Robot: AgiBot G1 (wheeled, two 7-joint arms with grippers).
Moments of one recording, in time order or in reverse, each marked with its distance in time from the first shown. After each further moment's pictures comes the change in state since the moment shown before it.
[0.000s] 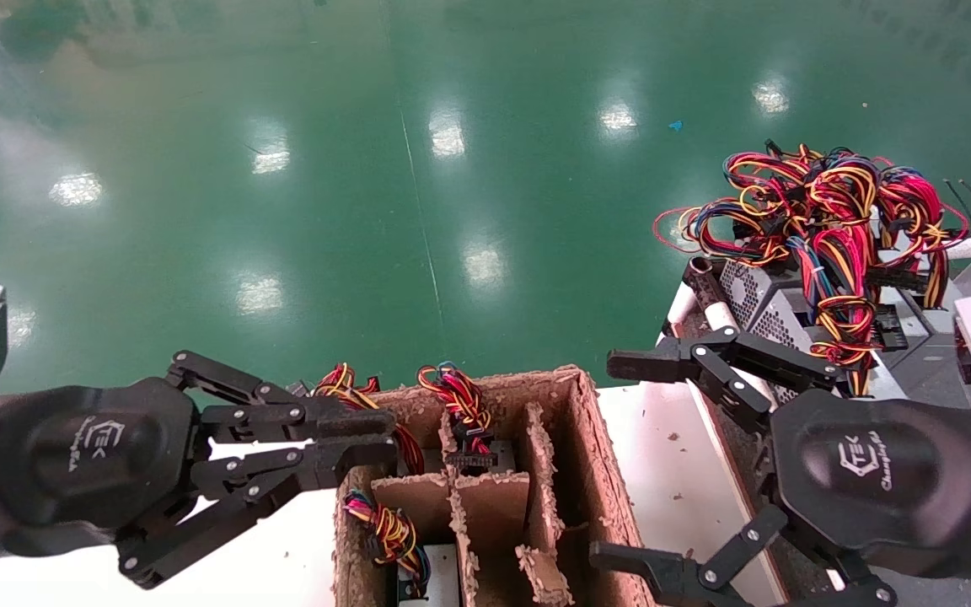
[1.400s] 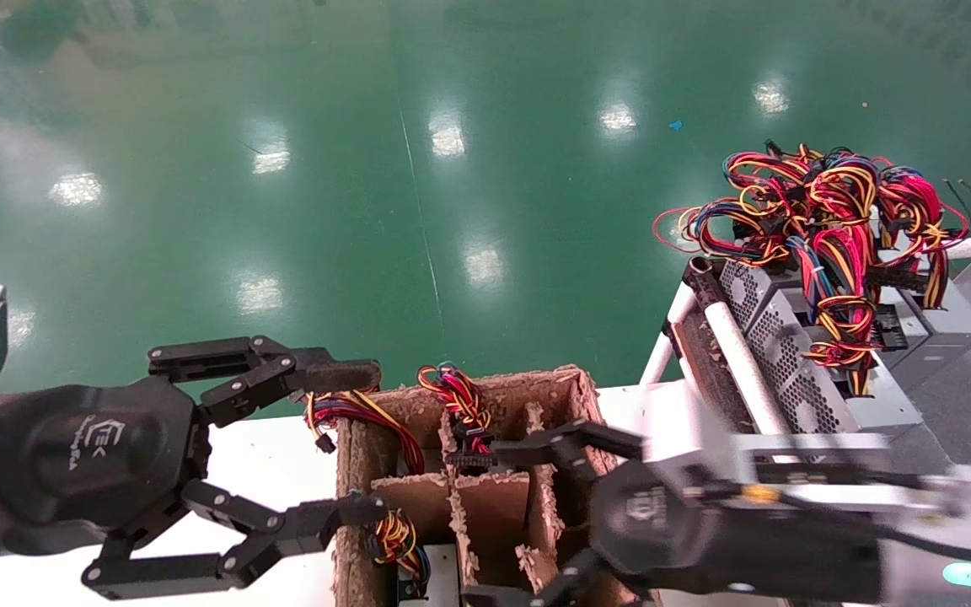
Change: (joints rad) left arm -0.001 0.000 0.002 0.002 0.000 0.000 0.001; right arm 0.052 -0.223 -0.204 -0.044 -0.286 0.121 0.081
